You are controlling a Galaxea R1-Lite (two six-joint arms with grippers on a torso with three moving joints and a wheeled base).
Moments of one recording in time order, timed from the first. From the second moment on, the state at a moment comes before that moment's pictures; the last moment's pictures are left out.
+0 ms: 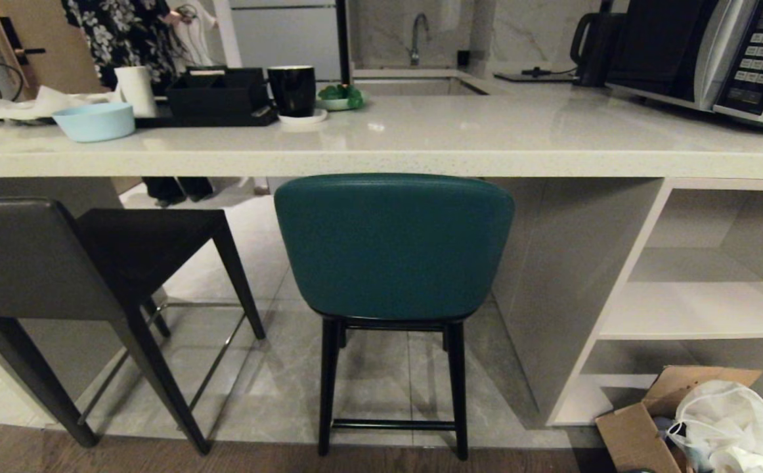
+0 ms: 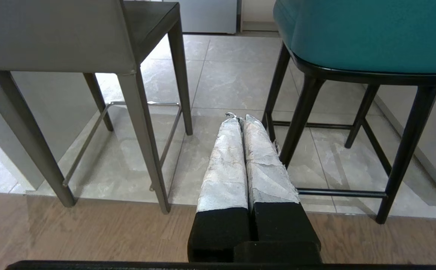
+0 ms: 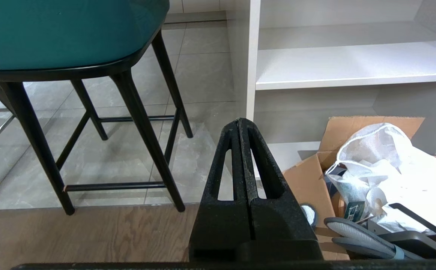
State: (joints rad) left arm 0.00 0.00 0.00 -0.04 0.00 0.01; right arm 0.00 0.00 0.00 0.00 -0.01 0.03
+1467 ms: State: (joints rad) left arm 0.00 0.00 0.00 -0.05 0.00 0.00; right arm 0.00 0.00 0.00 0.00 -0.01 0.02
